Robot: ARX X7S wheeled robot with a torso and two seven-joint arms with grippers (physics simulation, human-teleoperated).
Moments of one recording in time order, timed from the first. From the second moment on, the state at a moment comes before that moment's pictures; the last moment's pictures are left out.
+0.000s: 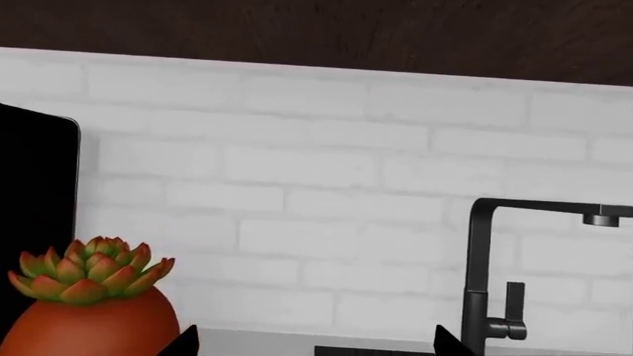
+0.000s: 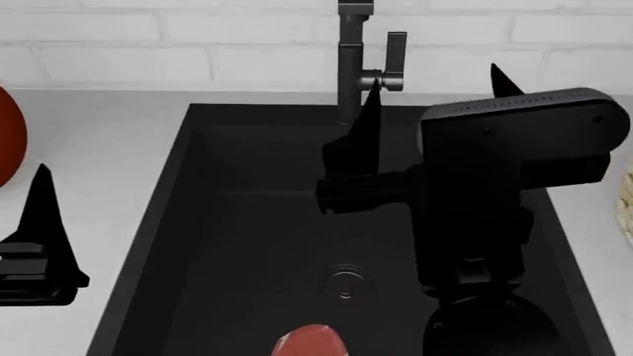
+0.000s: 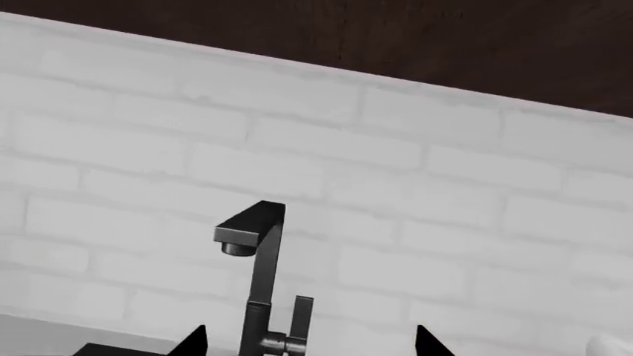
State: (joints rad) left arm -0.25 -0.36 0.06 0.78 -0.50 -0.59 -0.42; right arm 0.69 0.24 -0.17 -0.65 0.24 1.01 0.23
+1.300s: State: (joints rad) left arm -0.29 -0.39 0.14 0.74 -0.51 -0.59 -0.46; right arm 0.89 0.20 -0.28 -0.32 0.25 0.87 0.20
